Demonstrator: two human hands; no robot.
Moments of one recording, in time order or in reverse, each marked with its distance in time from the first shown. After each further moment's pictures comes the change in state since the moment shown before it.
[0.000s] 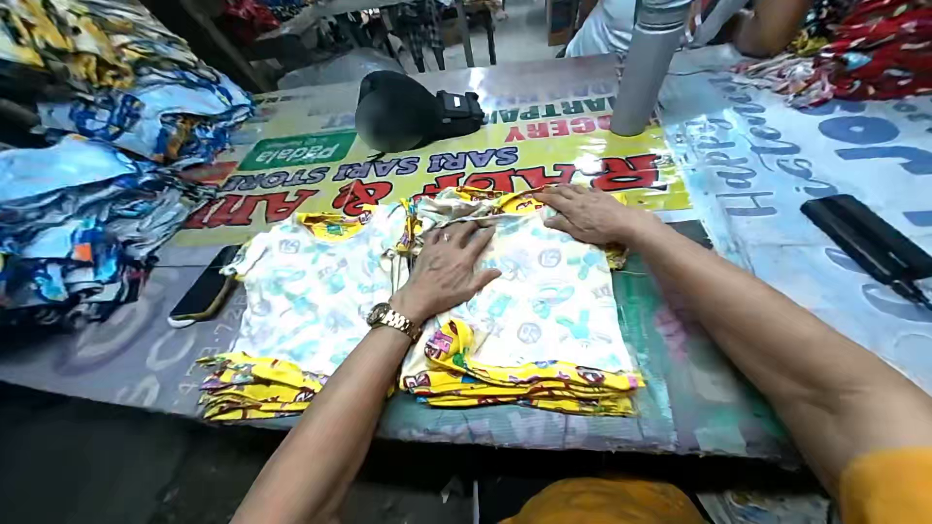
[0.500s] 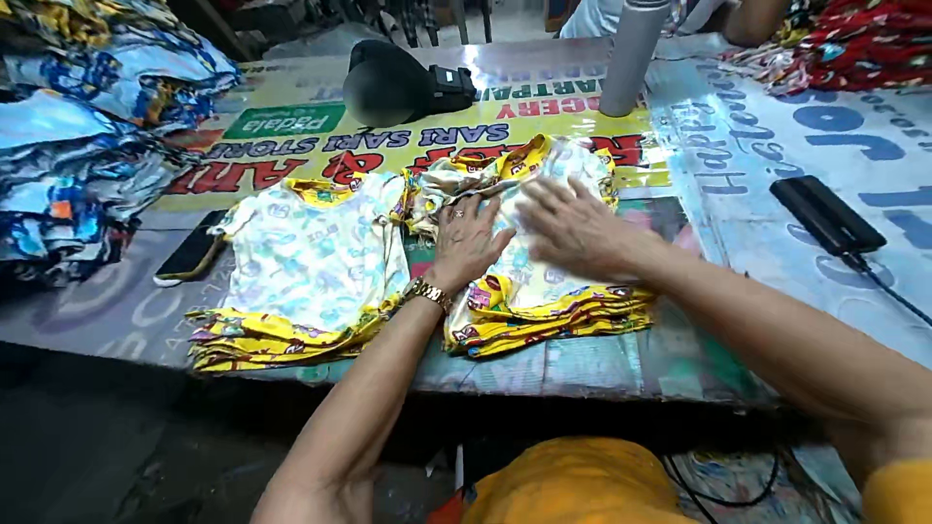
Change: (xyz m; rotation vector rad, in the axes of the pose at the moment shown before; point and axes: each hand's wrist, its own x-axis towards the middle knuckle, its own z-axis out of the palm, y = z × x) left_hand 0.016 0.061 0.018 -0.039 0.044 -0.250; right_hand -0.076 -0.094 -0.007 -0.199 0.140 -0.105
